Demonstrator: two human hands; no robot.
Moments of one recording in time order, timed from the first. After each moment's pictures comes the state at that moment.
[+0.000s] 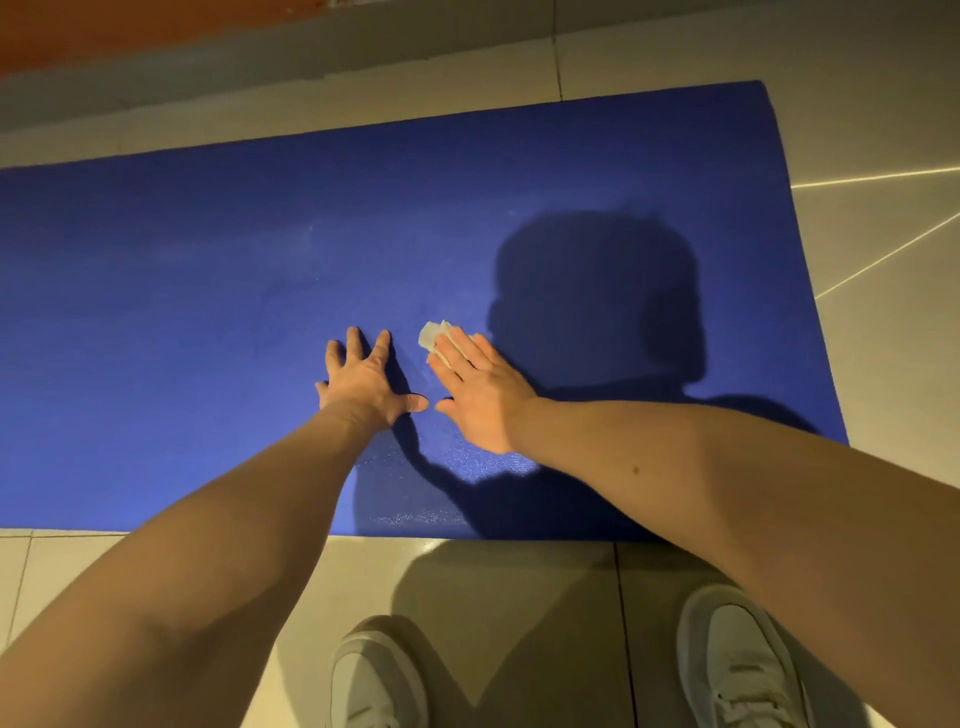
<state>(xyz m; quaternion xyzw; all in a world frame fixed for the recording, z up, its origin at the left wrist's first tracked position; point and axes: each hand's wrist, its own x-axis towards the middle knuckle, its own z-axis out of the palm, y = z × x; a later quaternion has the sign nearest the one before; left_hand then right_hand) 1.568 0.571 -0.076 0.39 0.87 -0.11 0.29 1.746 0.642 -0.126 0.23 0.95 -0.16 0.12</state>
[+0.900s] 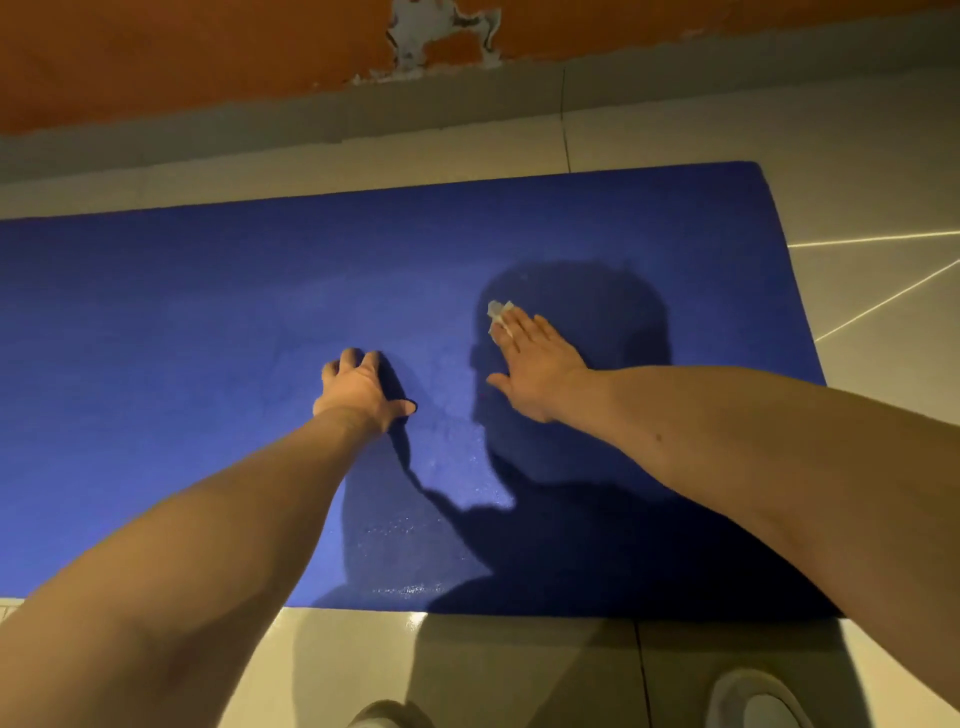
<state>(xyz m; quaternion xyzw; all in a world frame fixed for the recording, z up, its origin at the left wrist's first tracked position) 1.521 0.623 -0.061 0.39 0.87 -0.09 0.28 1.742 0.750 -0.098 0.32 0.92 -0.13 0.15</state>
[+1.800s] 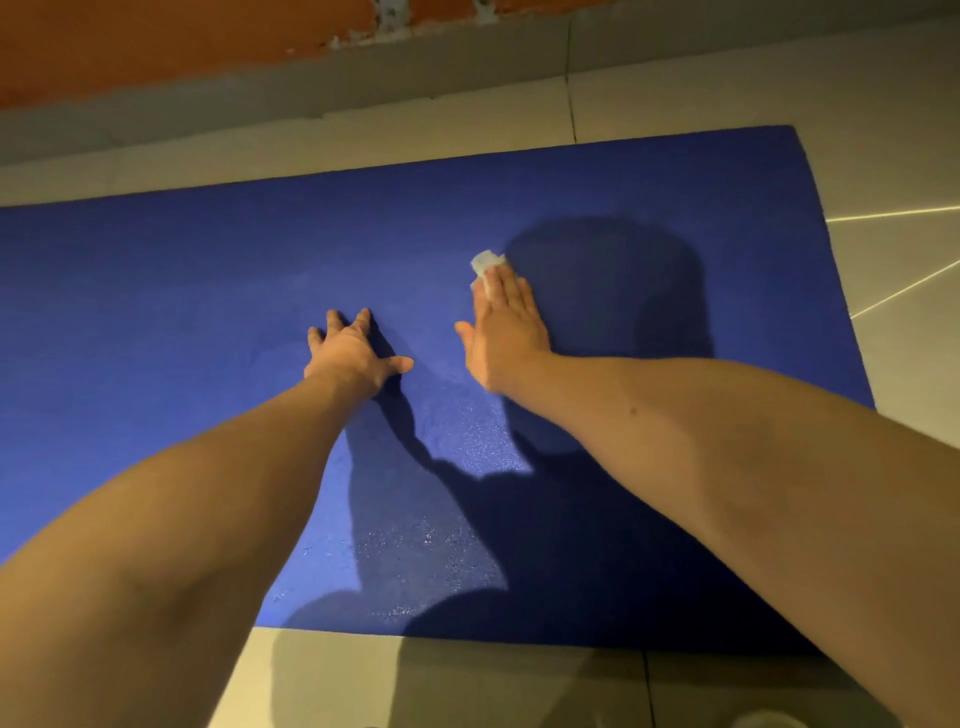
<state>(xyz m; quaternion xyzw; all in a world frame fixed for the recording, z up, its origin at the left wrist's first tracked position) 1.502 0.678 -0.086 0.36 0.89 -0.09 0.27 1.683 0.766 -0.119 0.43 0.88 -0.20 0.05</state>
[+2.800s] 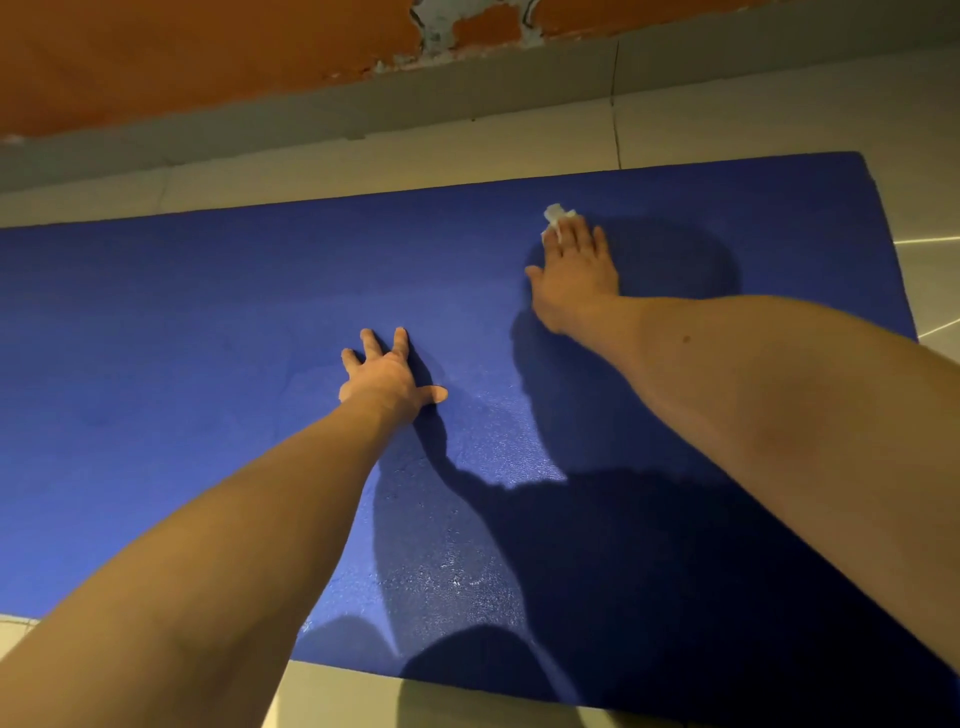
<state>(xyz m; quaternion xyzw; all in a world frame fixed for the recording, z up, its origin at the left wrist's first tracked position) 1.508 0.689 -0.073 0.35 0.88 -0.16 0.28 1.665 0.874 -0.109 0.49 0.86 -0.12 0.11</state>
